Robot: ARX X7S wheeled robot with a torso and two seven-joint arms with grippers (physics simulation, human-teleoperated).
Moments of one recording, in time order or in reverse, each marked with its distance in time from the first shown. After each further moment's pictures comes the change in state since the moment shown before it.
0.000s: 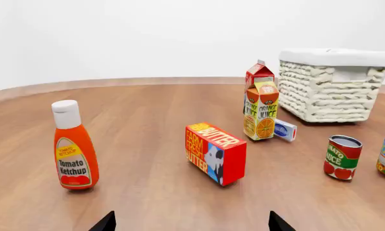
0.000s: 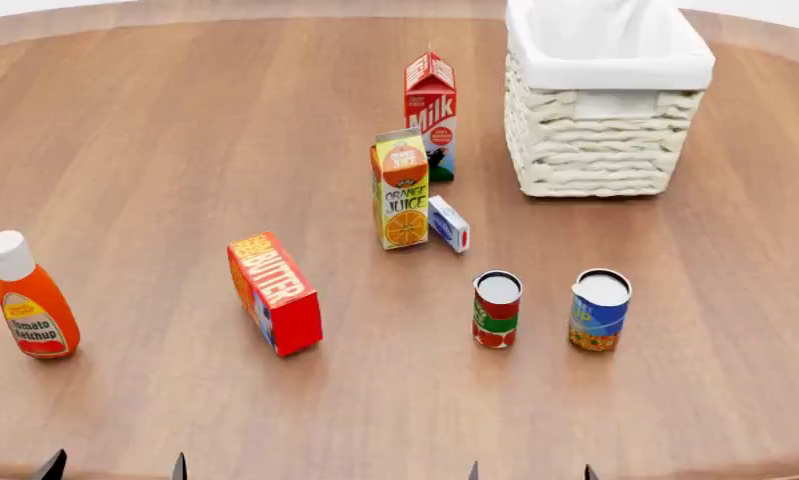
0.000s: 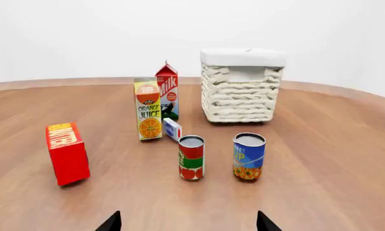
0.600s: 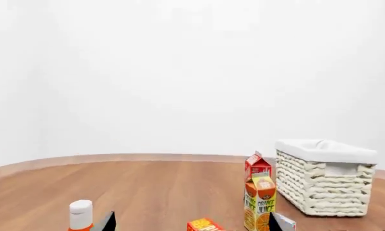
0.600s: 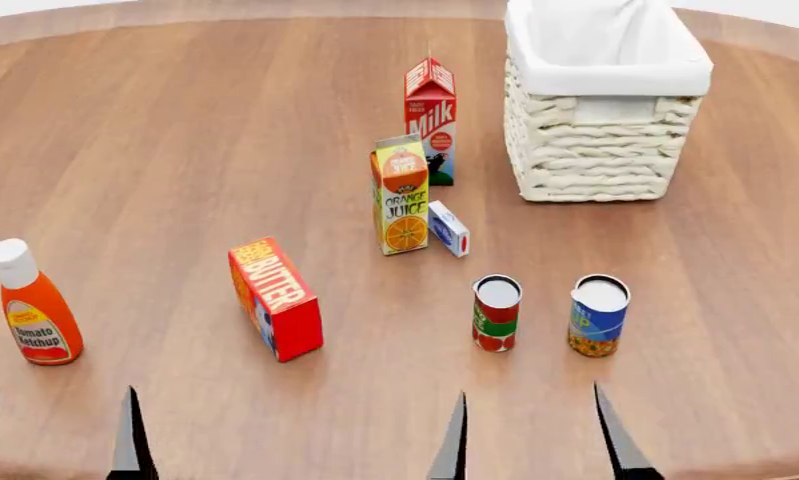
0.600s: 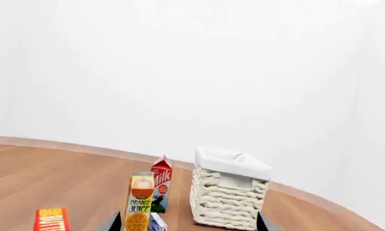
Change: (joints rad) left arm 0.051 -0.064 0.068 0.238 -0.060 0.123 -0.104; right arm -0.021 0.073 -0.094 -0.229 -0.137 -0.114 0.088
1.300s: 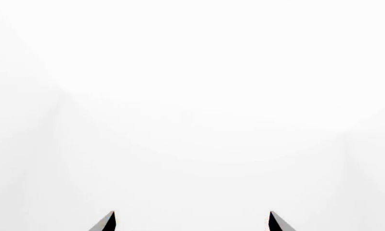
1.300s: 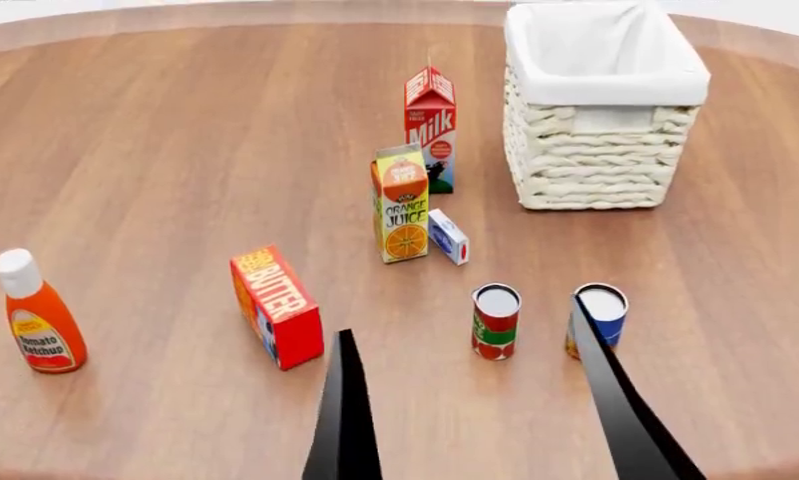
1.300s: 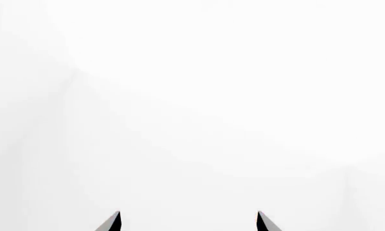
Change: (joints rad) left arm 0.137 -0.083 -0.010 0.620 -0.107 0.068 -0.070; right arm -0.038 0.026 -0.171 -0.634 -0.308 0.120 -0.027
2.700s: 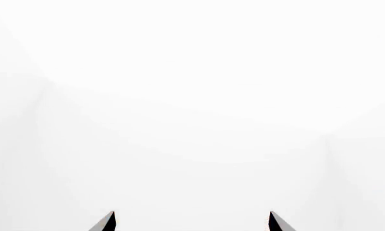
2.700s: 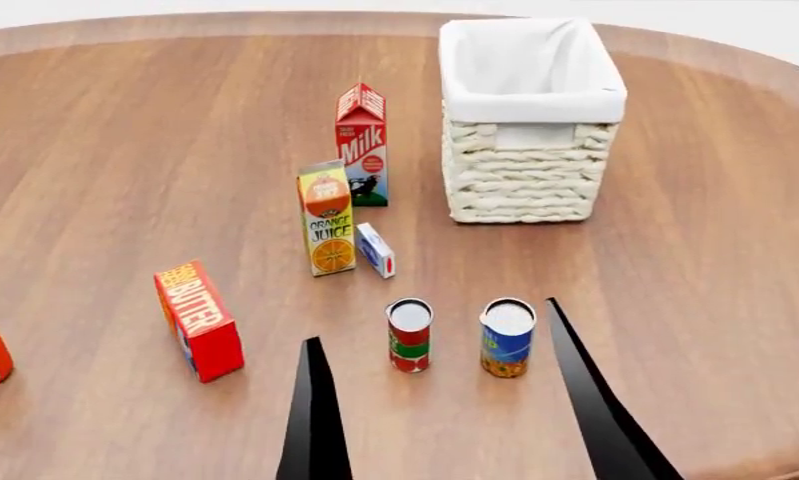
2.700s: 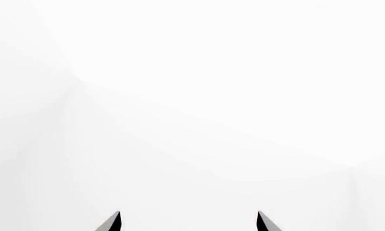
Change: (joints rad) left arm 0.011 -0.072 0.046 0.023 -0.049 0.002 -0.058; right arm 0.020 0.058 -0.083 -0.033 0.019 0.044 0.063
